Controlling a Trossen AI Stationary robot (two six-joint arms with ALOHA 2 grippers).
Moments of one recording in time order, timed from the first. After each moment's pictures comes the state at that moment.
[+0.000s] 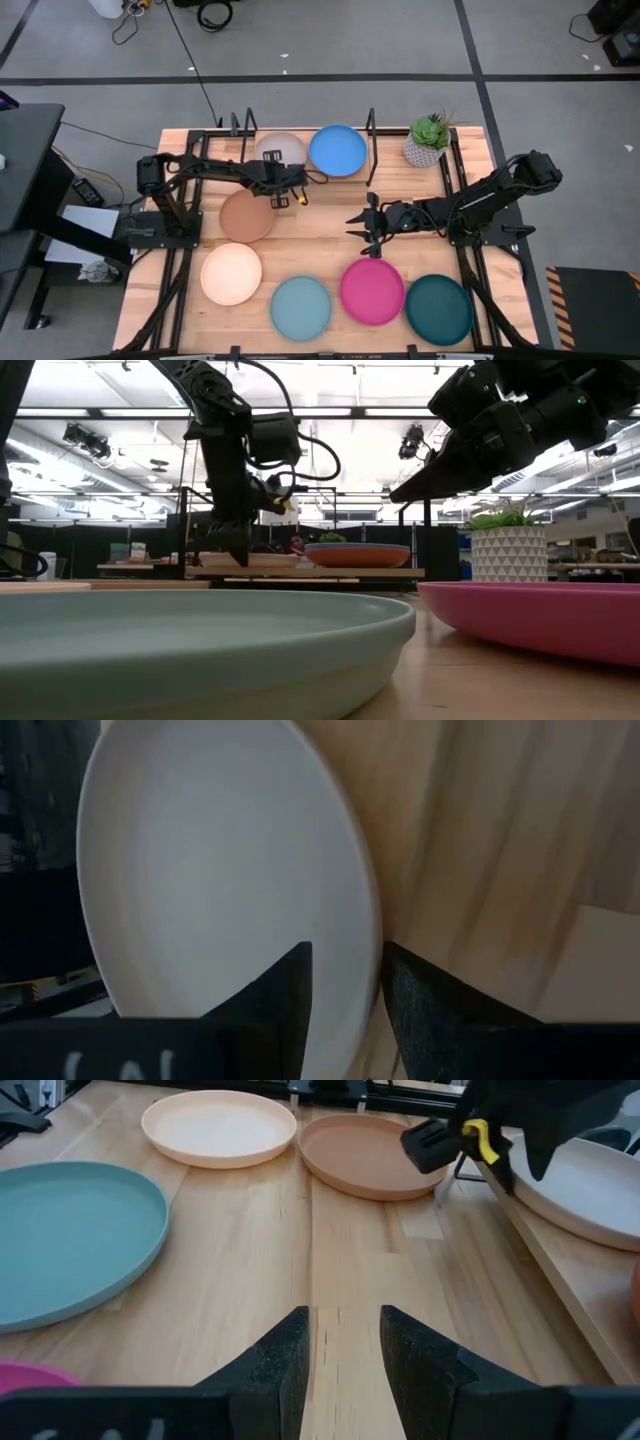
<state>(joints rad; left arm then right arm) 0.23 1.75 1.07 -0.59 -0.57 0.20 0.18 1.39 0.50 0.46 0.23 -0.02</state>
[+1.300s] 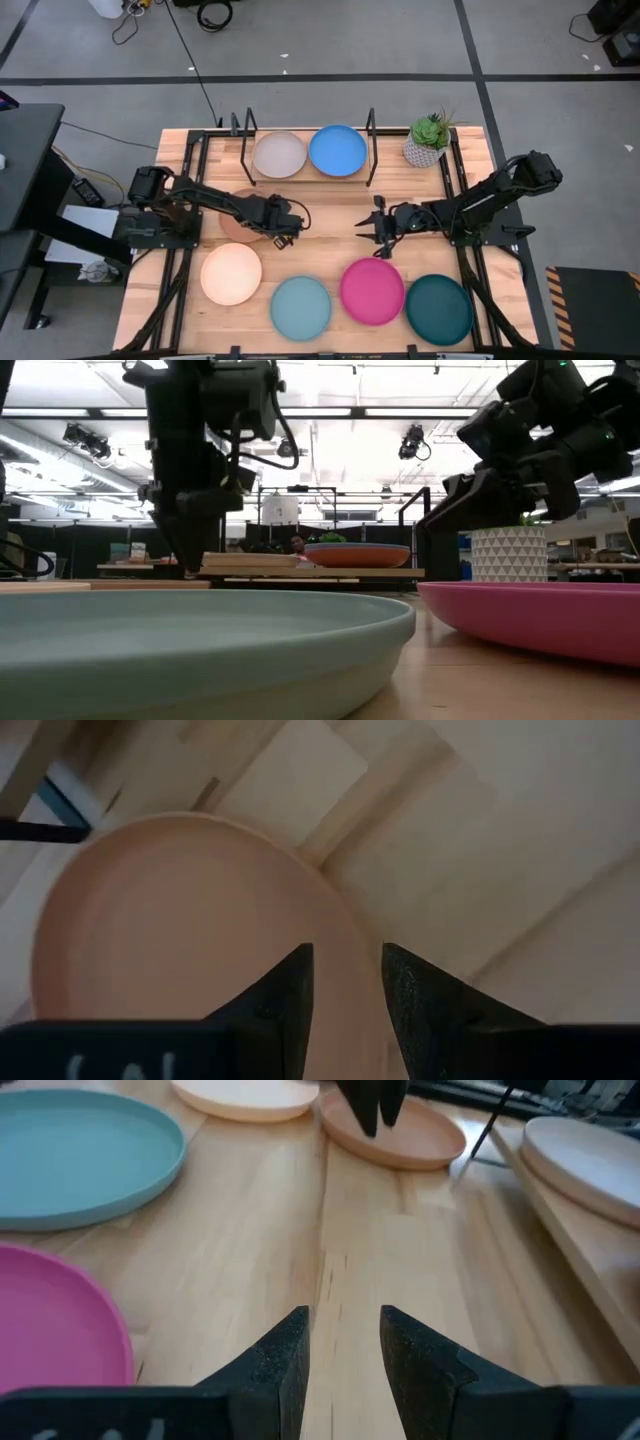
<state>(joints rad) -0.12 1.73 1.07 -0.88 -0.35 -0.87 0.16 1.39 0.31 0.65 0.18 -0.13</state>
